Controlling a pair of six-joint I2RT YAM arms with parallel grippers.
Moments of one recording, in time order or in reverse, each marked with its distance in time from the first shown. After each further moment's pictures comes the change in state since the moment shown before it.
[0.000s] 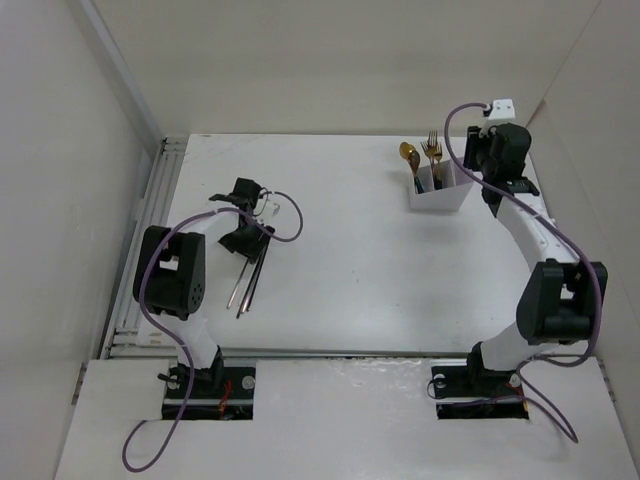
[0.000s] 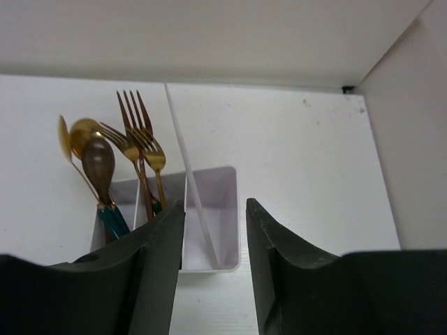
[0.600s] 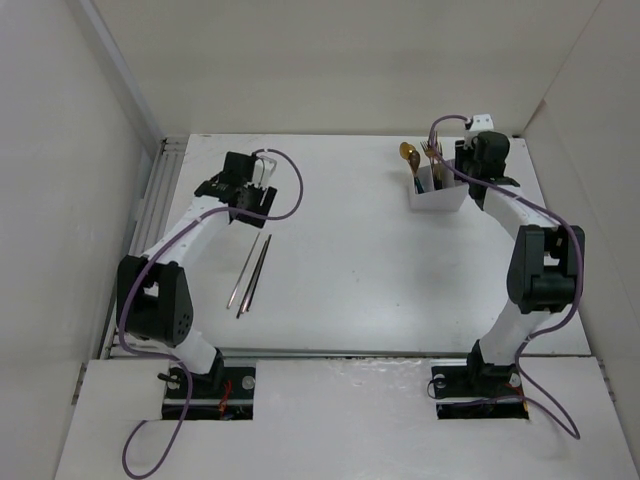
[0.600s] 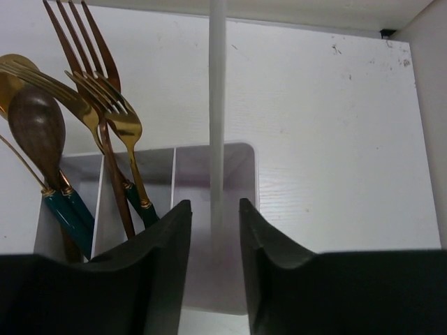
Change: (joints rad) left arm -0.040 -0.196 0.127 0.068 -0.036 -0.121; right arm 0.000 0.205 0.034 0.022 0.007 -0.035
